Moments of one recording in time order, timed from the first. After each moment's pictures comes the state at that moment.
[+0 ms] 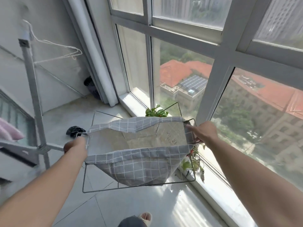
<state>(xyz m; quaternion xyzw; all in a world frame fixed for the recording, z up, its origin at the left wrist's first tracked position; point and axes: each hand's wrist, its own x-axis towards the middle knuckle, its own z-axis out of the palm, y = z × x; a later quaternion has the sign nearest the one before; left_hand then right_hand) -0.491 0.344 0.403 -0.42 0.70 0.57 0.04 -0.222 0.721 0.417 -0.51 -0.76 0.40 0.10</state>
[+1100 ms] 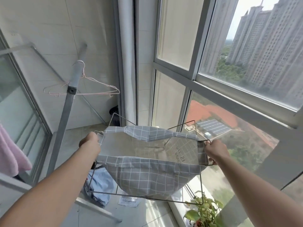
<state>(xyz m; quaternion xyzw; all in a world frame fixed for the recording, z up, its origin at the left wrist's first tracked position) -0.710 0.396 0.499 -0.38 0.64 0.67 0.02 -0.508 0.787 0.492 -0.43 -0.85 0.28 0.10</state>
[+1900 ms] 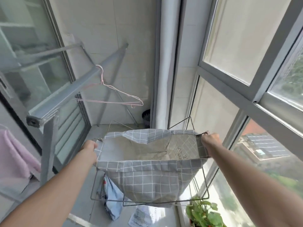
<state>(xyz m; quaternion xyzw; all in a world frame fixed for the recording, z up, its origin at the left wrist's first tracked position) -0.879 0.391 0.461 -0.44 0.58 0.68 -0.01 -0.877 0.837 0.471 -0.37 -0.82 0.42 0.10</state>
